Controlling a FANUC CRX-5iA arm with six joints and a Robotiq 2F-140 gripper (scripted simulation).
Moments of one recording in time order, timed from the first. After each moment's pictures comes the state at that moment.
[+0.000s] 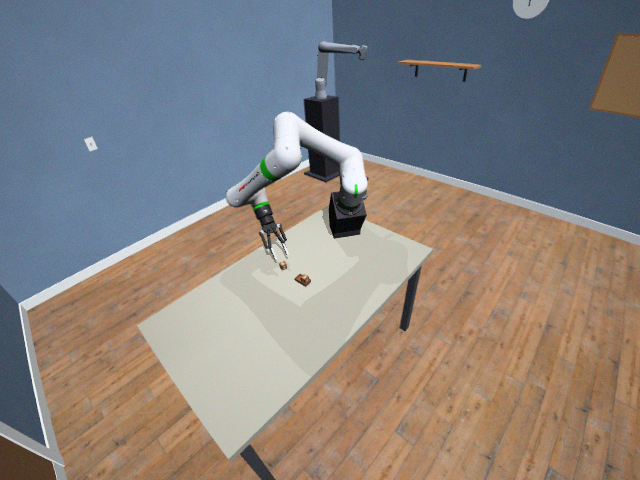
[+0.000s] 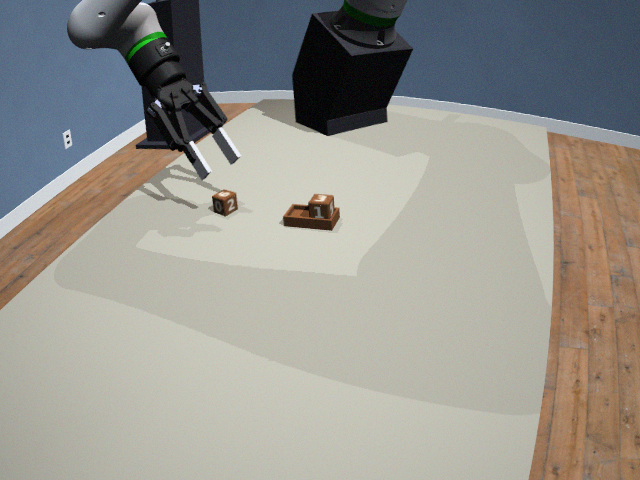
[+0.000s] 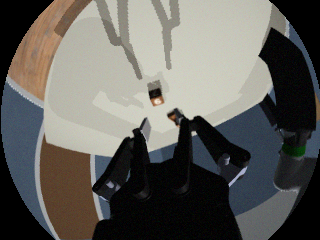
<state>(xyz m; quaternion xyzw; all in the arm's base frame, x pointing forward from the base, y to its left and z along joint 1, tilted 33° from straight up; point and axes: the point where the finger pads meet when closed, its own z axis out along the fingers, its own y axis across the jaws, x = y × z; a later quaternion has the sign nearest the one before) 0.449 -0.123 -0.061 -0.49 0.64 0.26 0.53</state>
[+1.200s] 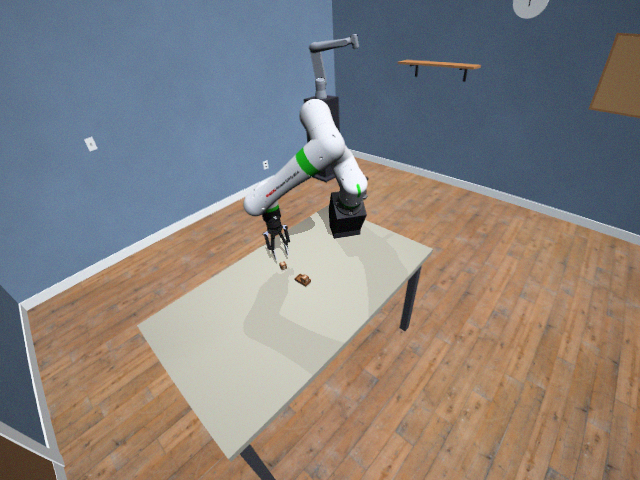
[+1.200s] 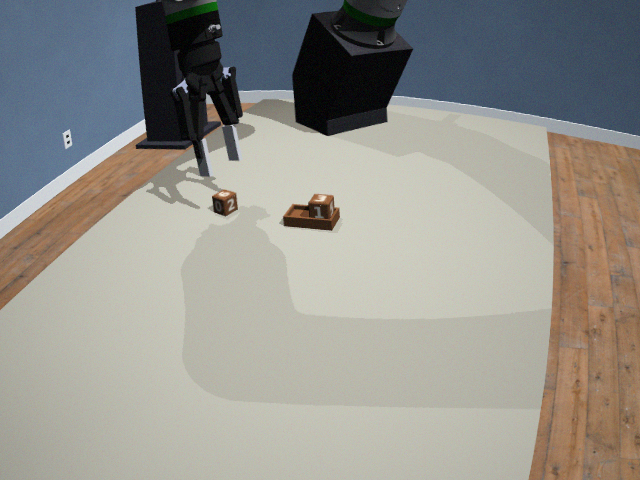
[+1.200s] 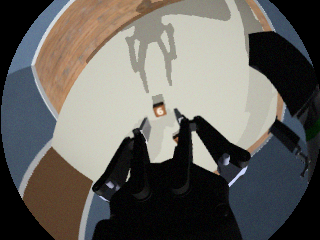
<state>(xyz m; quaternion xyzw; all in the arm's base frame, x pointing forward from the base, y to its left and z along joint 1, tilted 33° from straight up) 0.447 -0.115 -0.052 -0.54 0.77 0.11 0.32</state>
